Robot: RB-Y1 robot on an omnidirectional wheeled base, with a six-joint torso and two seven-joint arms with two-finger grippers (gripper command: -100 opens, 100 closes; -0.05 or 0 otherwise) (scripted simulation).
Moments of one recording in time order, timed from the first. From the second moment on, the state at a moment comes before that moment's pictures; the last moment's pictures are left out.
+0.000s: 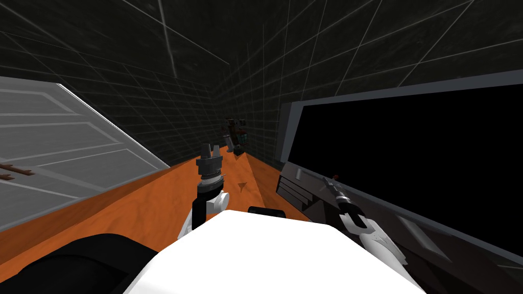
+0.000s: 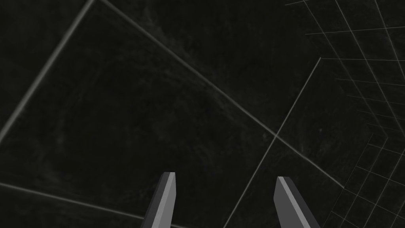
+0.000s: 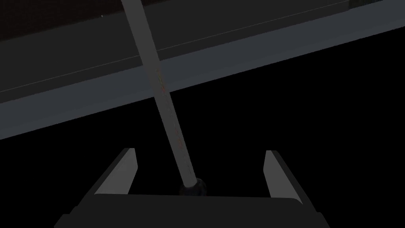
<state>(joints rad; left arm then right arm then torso) 0.51 0.01 0.02 -2.40 0.03 -0.64 -0.17 0.02 -0.42 -0.51 -0.87 0.47 -0.53 0.56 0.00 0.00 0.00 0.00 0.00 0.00</state>
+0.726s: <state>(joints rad) 0.51 0.01 0.02 -2.40 0.03 -0.64 -0.17 -0.01 -0.46 -0.53 -0.81 0.53 -0.51 0.71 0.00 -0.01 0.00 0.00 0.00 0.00</state>
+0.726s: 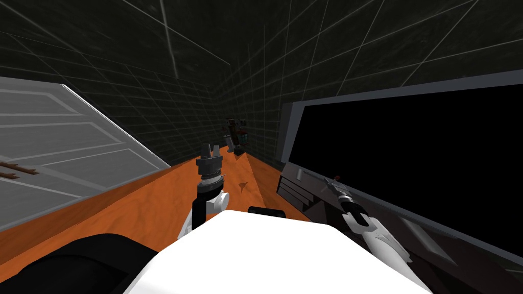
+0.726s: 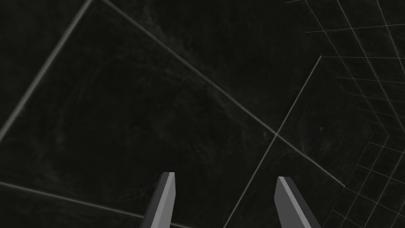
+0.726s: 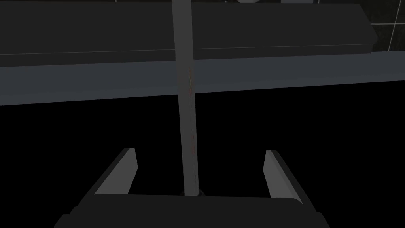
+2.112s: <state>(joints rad) 0.51 0.01 0.02 -2.40 0.03 -0.64 -0.17 0.01 -0.64 -0.28 -0.57 0.09 -0.66 0.83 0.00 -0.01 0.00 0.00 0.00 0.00</state>
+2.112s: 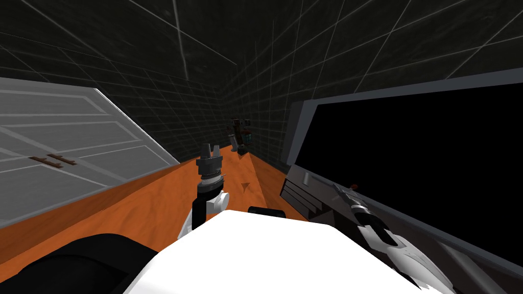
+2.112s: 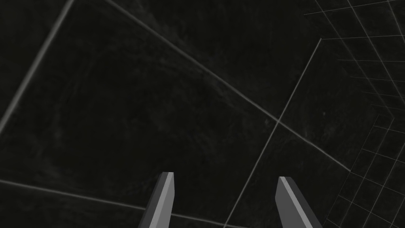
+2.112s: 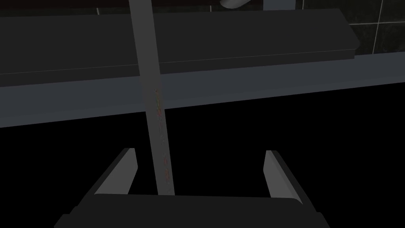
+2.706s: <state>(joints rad) 0.51 0.01 0.02 -2.40 0.03 -0.64 -0.17 0.02 -0.71 -0.18 -0.47 -0.09 -0.73 0.88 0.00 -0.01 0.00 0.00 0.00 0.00</state>
